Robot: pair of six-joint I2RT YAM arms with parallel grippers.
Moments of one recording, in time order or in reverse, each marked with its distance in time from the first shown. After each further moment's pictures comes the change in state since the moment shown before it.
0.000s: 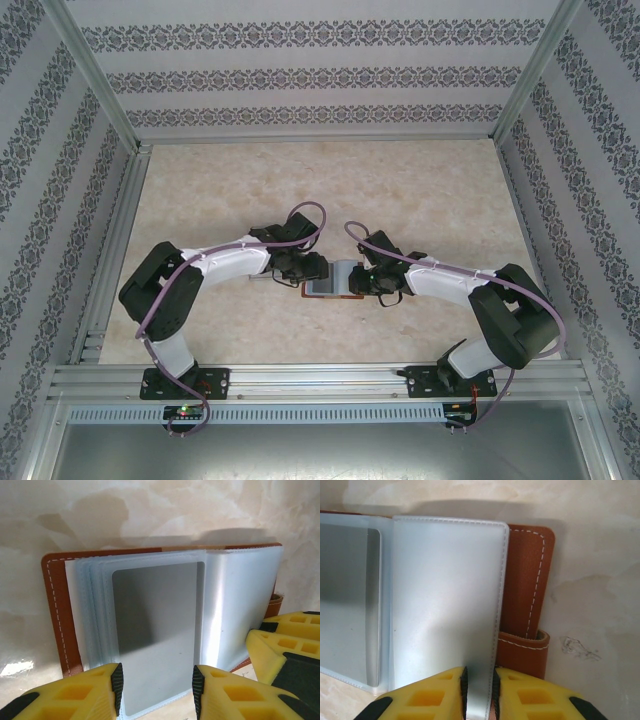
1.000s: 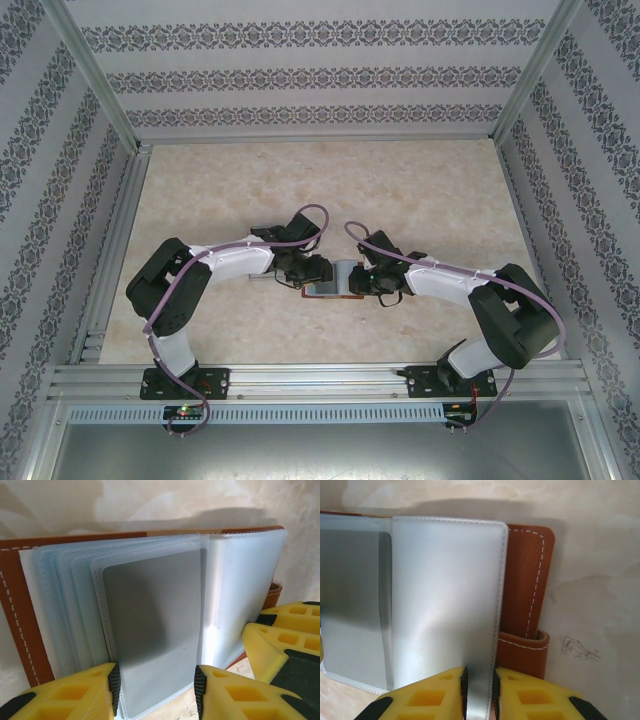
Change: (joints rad) left arm 0.001 0.040 0.004 0.034 0.083 0.000; right arm 0.000 0.001 0.000 0.000 0.000 0.000
